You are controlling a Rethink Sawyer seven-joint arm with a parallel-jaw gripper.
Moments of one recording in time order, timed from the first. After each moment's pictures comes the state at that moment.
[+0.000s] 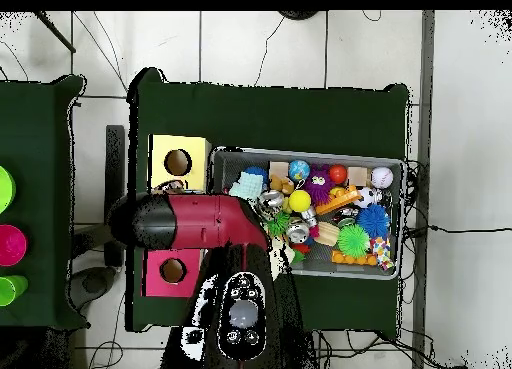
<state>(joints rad) 0.06 -0.71 -0.05 1.66 0.06 0.57 2.89</state>
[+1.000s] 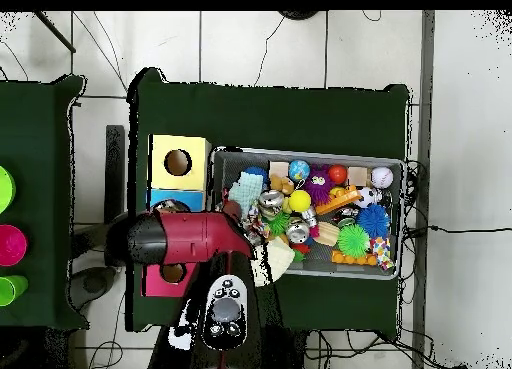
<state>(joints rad) 0.10 -0.67 -0.05 1.73 0.06 0.50 2.89</state>
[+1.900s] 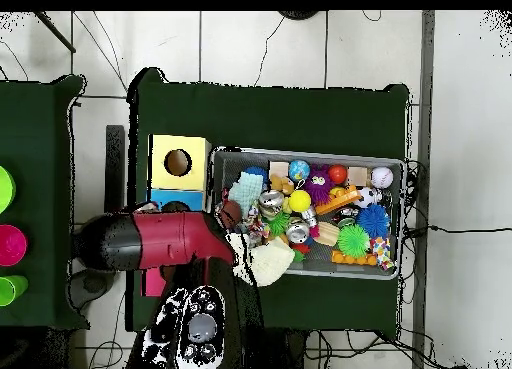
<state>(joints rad) 0.15 -0.73 -0.06 1.70 0.06 0.60 2.89</state>
